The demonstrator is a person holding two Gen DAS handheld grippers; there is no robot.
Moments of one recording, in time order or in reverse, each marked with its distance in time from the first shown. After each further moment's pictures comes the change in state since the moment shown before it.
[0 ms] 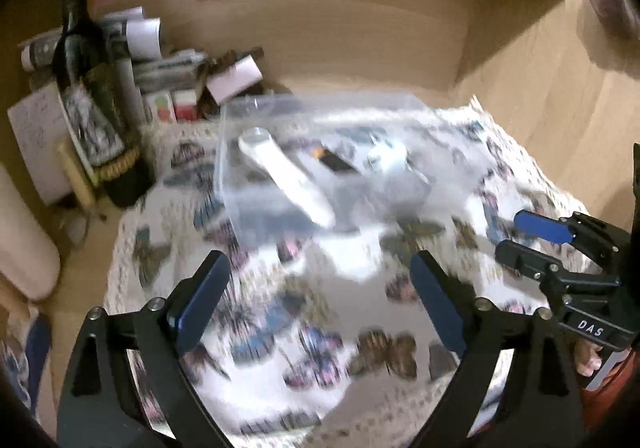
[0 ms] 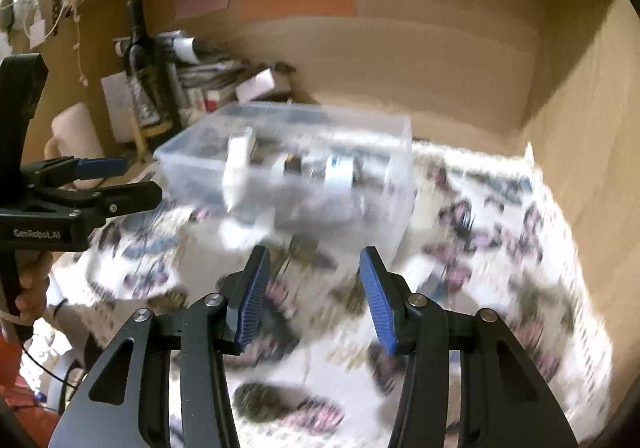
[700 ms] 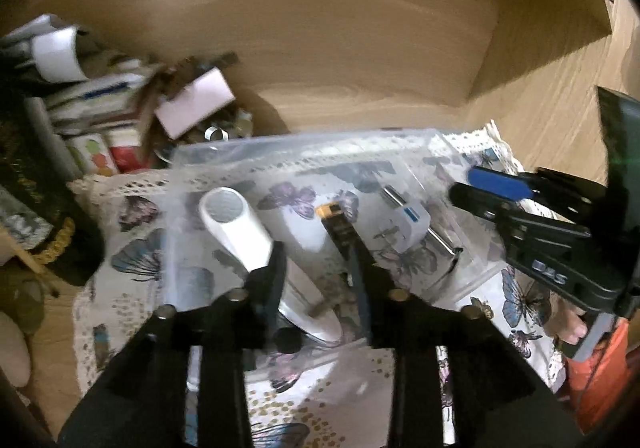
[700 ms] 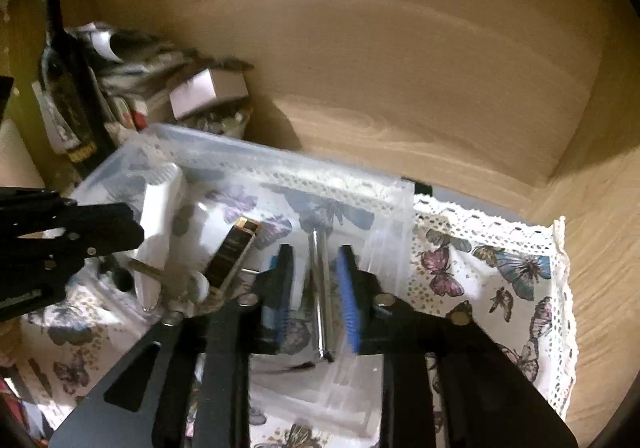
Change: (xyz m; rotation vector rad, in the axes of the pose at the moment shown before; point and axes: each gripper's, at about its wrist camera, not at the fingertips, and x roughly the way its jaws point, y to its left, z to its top) left arm 0.076 0.022 0.088 -0.024 0.035 -0.076; right arm 0.089 -0.033 0.108 -0.085 0.050 -0.068
